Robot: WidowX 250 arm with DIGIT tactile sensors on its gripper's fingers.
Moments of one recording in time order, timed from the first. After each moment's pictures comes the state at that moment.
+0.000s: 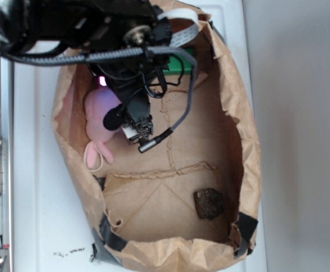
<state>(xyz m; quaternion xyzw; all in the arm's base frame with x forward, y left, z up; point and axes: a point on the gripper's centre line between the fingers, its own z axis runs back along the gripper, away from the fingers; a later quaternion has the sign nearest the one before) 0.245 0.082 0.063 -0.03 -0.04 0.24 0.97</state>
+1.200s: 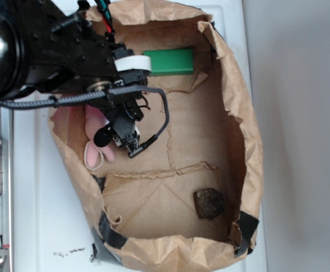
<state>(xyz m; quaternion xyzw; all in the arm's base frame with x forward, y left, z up) 0.231 0.063 0.023 -0.01 -0.07 0.24 0.97</state>
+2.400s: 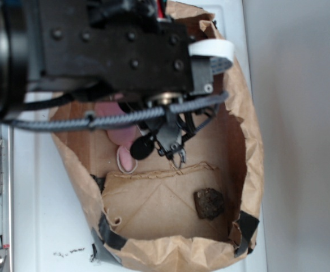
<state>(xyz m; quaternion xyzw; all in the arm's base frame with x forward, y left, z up) 0.277 0.041 0.117 0.03 -0.09 0.23 0.97</state>
